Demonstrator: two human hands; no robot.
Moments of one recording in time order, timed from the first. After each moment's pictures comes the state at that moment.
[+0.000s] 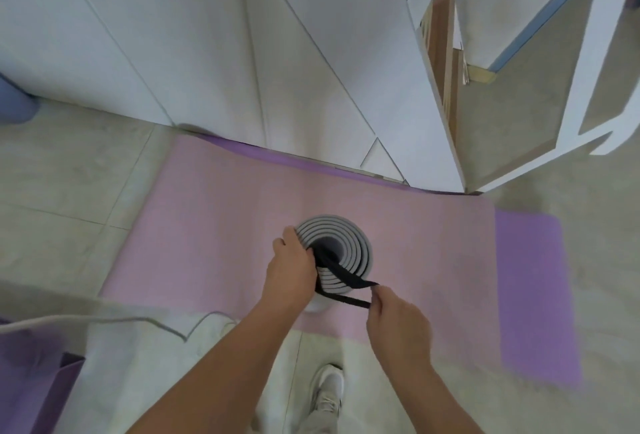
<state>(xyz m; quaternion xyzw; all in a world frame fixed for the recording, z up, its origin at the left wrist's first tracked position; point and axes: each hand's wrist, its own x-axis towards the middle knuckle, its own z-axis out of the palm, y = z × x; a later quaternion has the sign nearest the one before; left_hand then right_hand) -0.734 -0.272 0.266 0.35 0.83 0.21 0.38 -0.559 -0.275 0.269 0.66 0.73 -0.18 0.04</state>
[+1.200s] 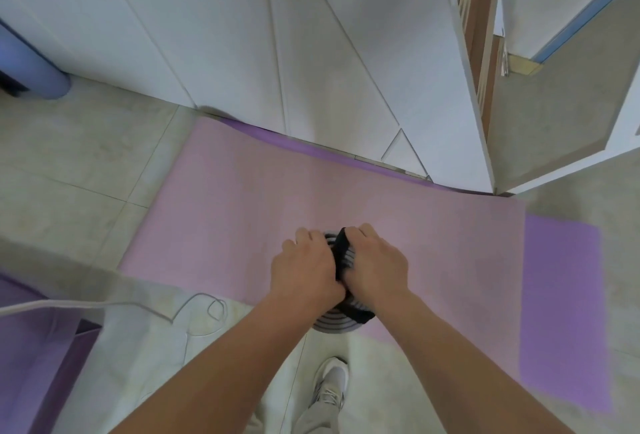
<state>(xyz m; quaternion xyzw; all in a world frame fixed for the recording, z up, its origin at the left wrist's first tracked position) -0.715 -0.268 0.292 0.49 0.82 -0.08 0.30 -0.616 -0.207 0.269 0.48 0.84 -0.23 0.12</state>
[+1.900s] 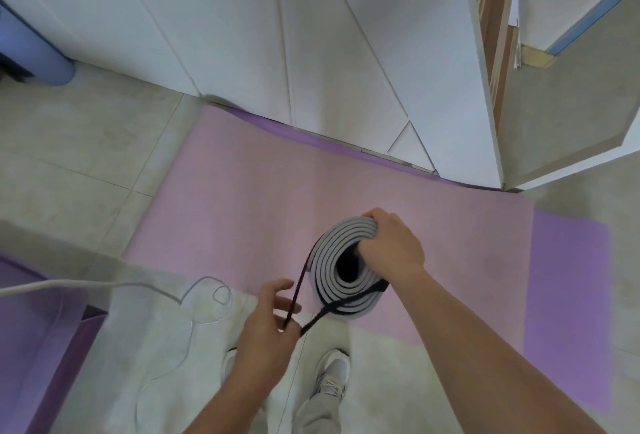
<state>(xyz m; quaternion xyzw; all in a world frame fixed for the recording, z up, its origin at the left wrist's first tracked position) -0.713 -0.381 0.255 0.17 0.82 0.30 0.46 -0.615 -0.180 0.256 0.58 0.73 -0.35 0.10</state>
